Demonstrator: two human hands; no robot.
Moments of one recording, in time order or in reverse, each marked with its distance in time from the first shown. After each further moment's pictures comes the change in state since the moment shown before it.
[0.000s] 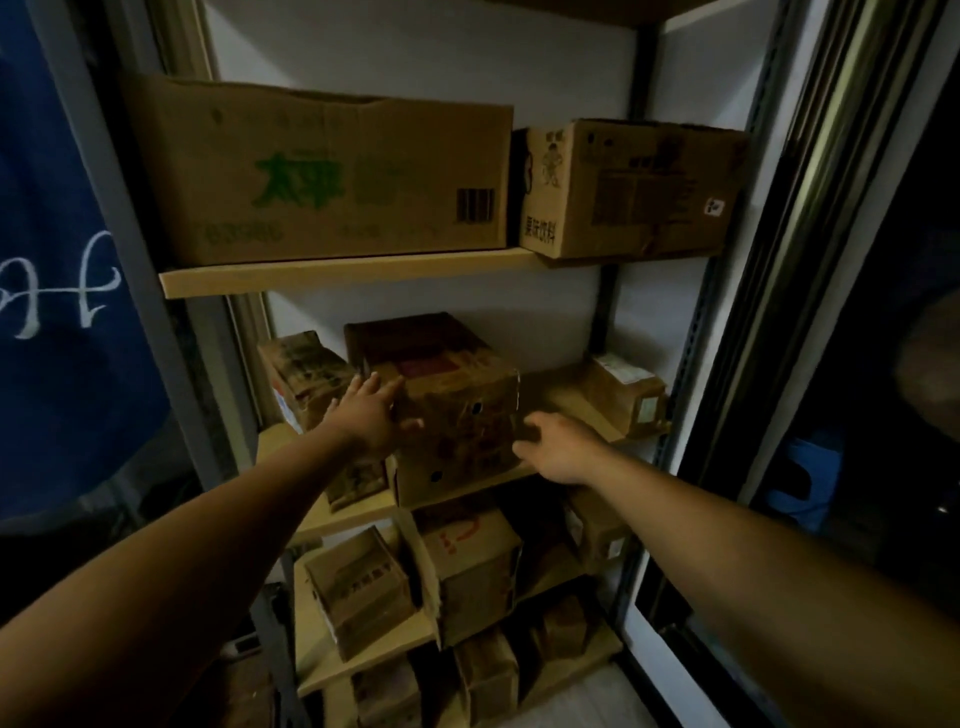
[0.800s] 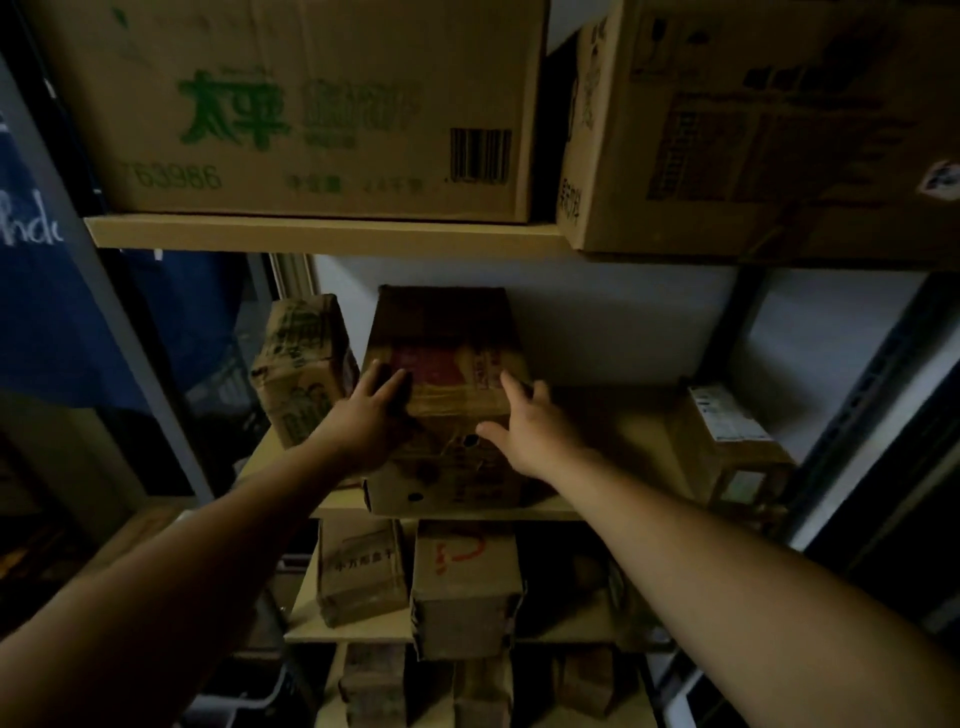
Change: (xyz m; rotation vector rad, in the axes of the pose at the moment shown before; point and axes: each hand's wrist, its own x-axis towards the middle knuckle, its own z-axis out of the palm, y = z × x) left_hand 0.072 0.046 0.054 0.099 0.093 -0.276; right_hand 0.172 0.034 0.002 -0.100 -0.038 -0.346
